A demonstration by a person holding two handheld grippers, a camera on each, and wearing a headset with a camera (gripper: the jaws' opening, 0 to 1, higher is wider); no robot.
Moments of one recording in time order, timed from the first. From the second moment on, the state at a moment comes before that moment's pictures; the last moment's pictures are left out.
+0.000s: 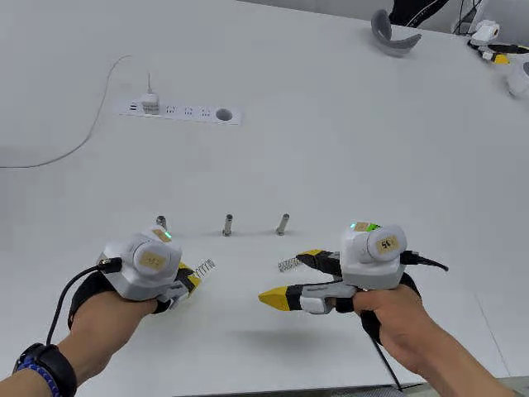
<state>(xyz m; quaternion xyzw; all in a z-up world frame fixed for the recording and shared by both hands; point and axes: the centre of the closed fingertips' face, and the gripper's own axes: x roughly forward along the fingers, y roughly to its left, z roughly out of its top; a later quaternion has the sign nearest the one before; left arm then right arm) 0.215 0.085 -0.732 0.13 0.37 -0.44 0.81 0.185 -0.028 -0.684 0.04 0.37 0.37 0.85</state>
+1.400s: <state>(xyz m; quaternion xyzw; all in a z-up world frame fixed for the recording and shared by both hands) 0.183 0.068 -0.678 0.13 0.31 -0.49 0.80 0.191 0.052 -0.665 0.19 0.38 0.45 0.79</state>
